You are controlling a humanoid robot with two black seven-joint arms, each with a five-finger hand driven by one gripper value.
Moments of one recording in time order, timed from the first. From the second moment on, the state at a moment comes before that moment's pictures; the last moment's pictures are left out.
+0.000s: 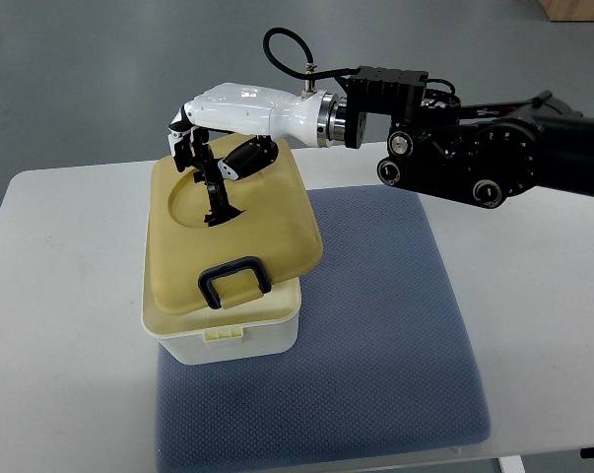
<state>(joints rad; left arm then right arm) 0.07 0.00 -0.15 -0.23 0.00 -0.08 -0.03 1.48 -0.22 -0.08 1.06 -1.14 -0.12 0.45</state>
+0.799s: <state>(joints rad) 0.07 0.00 -0.15 -0.23 0.00 -0.08 -0.03 1.39 -0.78 -0.11 1.29 -1.33 -0.04 0.50</state>
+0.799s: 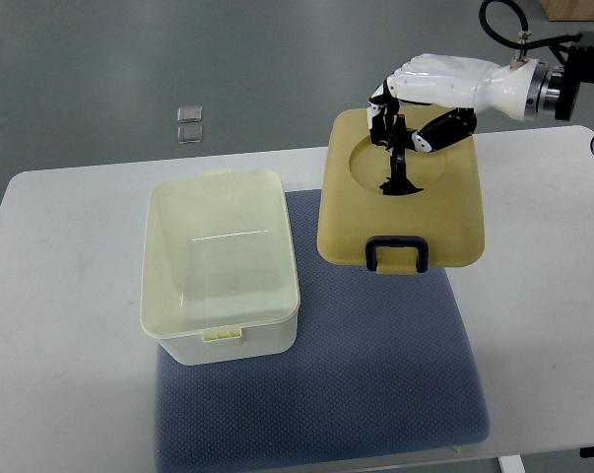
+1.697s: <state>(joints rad) 0.07 0.00 -0.15 -0.23 0.00 -0.08 -0.03 1.07 -0.62 -0.11 1.10 -1.41 -0.13 0.51</state>
